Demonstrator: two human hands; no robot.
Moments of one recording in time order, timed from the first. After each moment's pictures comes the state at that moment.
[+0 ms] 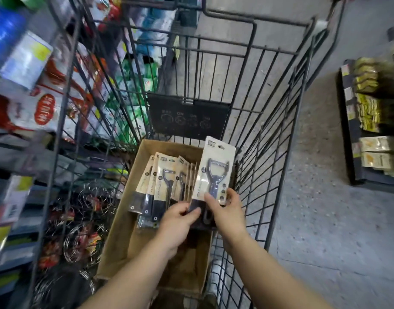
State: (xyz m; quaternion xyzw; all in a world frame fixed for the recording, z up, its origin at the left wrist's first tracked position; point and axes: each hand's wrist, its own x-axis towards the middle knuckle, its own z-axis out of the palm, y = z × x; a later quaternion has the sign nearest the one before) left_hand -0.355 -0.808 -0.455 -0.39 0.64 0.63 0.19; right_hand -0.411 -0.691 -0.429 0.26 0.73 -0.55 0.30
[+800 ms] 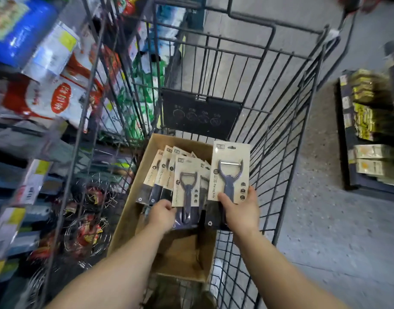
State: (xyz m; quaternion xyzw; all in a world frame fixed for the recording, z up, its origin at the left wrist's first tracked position) left_hand -0.337 -0.862 -0.509 -0.44 0.75 0.43 0.24; right_hand -0.400 -0.689 -0.426 0.28 0.80 -0.49 0.21
